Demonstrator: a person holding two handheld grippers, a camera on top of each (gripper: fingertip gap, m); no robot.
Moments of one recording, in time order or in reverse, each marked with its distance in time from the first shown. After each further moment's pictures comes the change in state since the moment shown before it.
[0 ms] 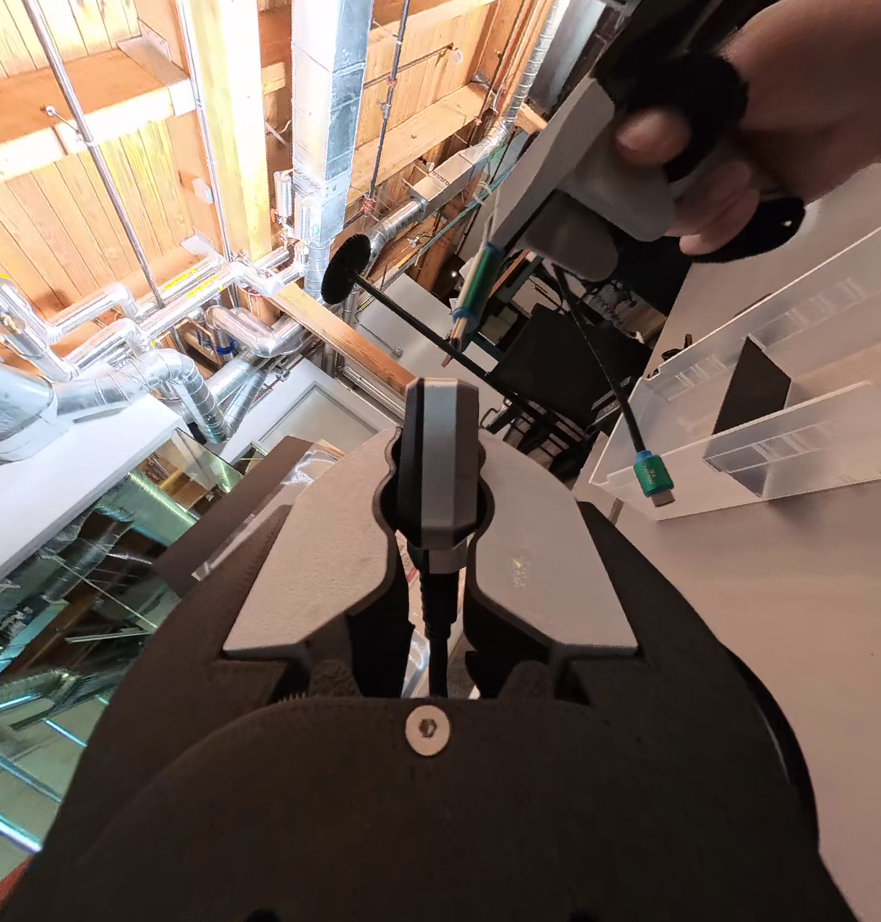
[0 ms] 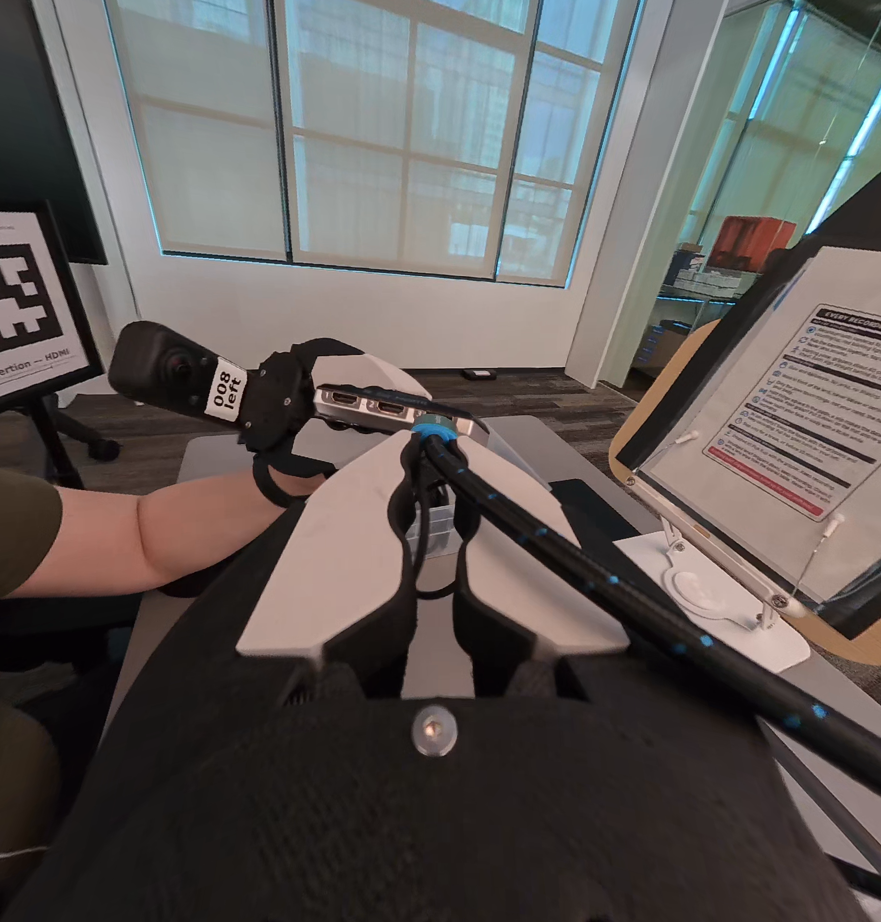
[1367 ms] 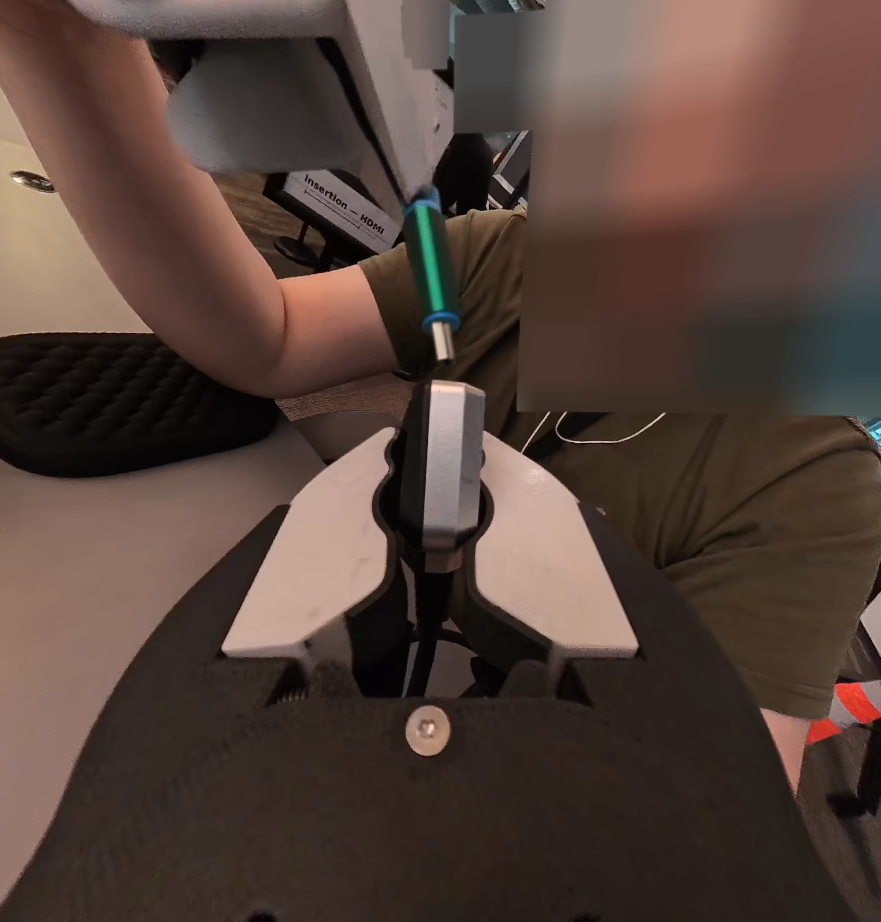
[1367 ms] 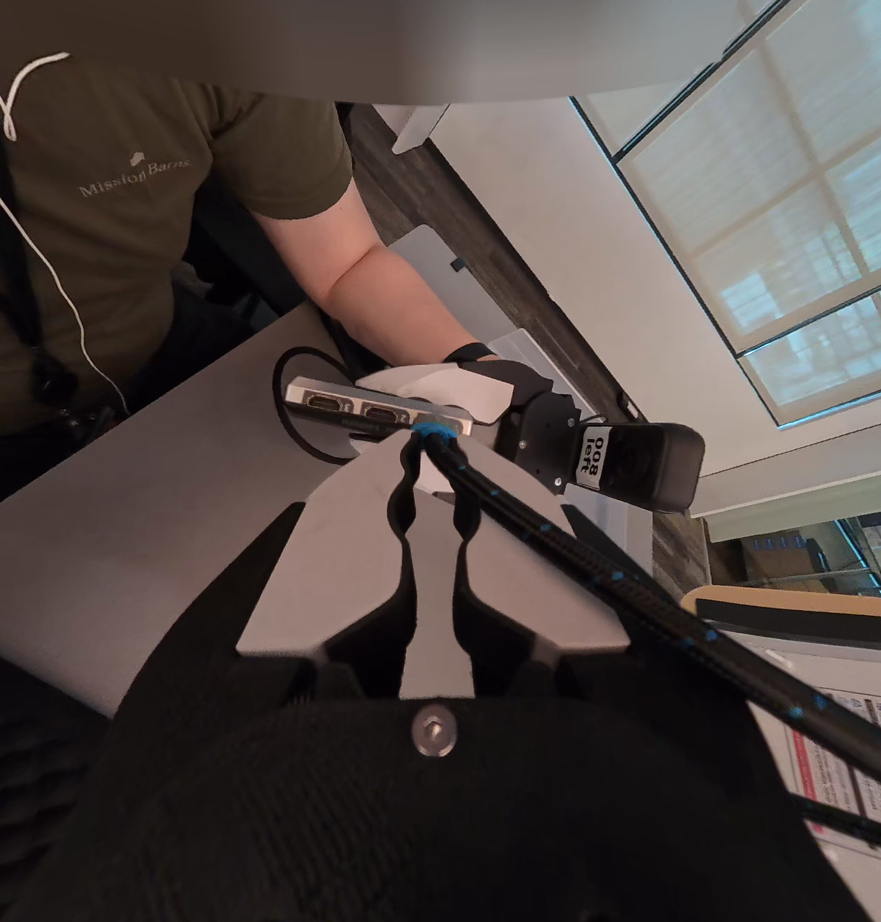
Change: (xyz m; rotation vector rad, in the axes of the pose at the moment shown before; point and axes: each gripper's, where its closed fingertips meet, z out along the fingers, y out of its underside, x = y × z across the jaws) left arm 0.153 -0.058 -0.074 0.017 1.779 -1.258; right arm -0.087 0.070 -0.043 -0.169 -0.630 -0.698
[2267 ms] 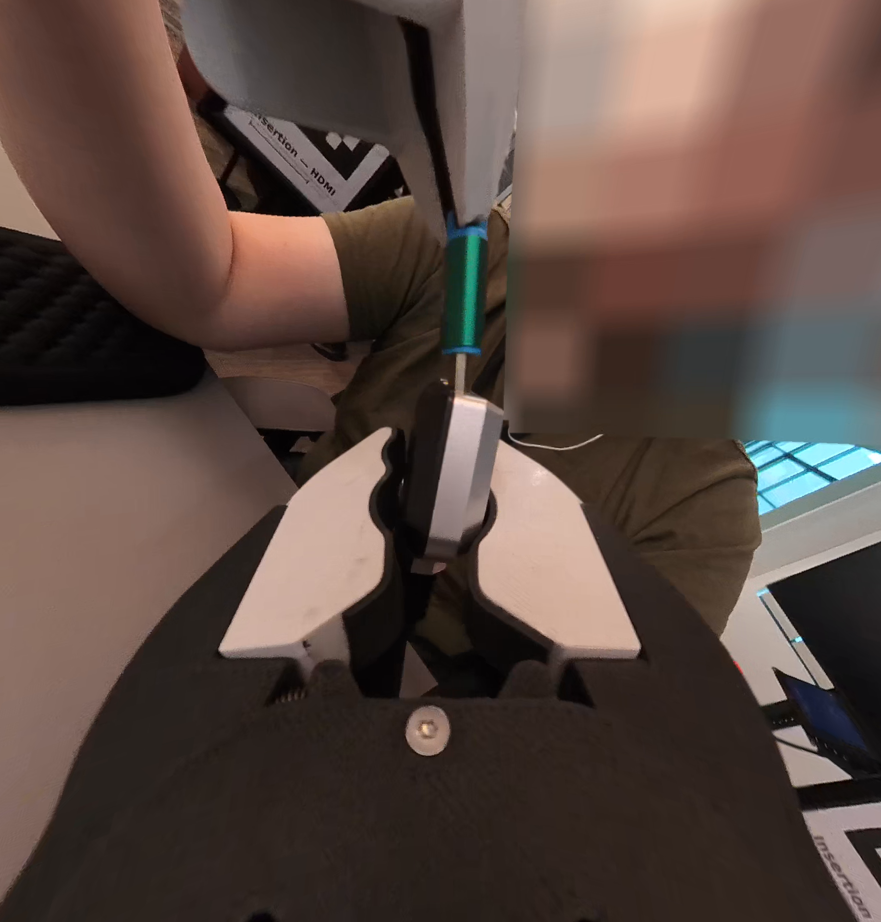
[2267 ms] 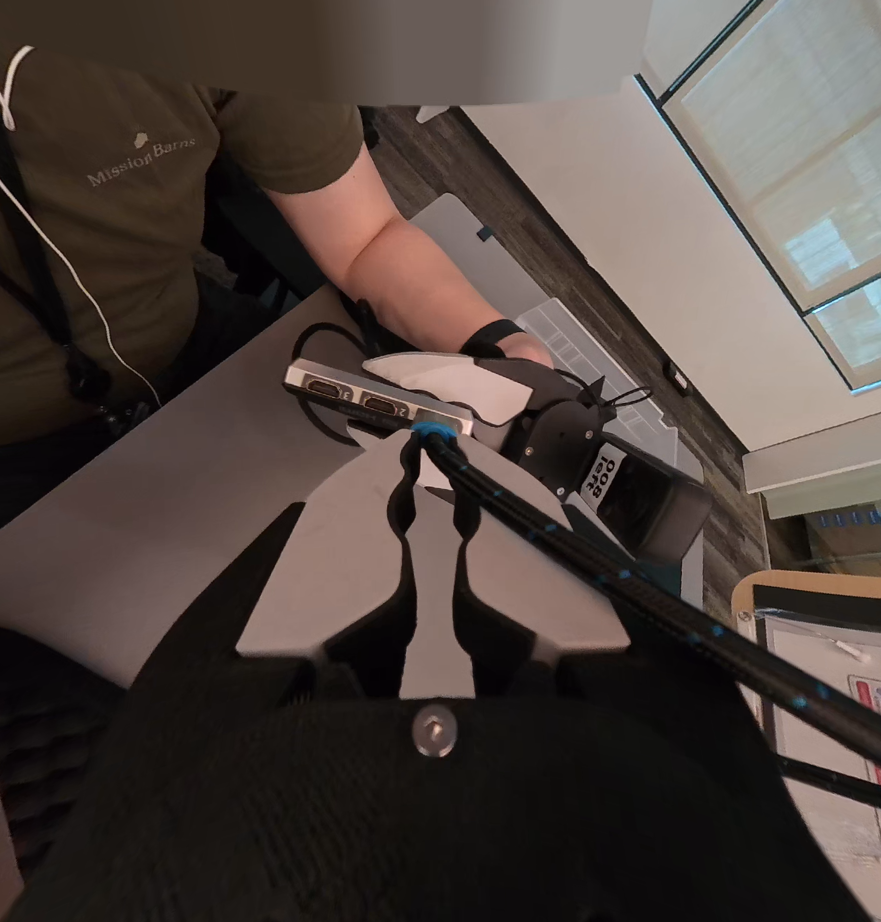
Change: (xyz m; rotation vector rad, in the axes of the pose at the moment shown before) left arm -0.001 0.011 0.000 -0.013 0.128 -0.229; right arm -0.004 0.013 0.011 -0.050 -0.062 0.079
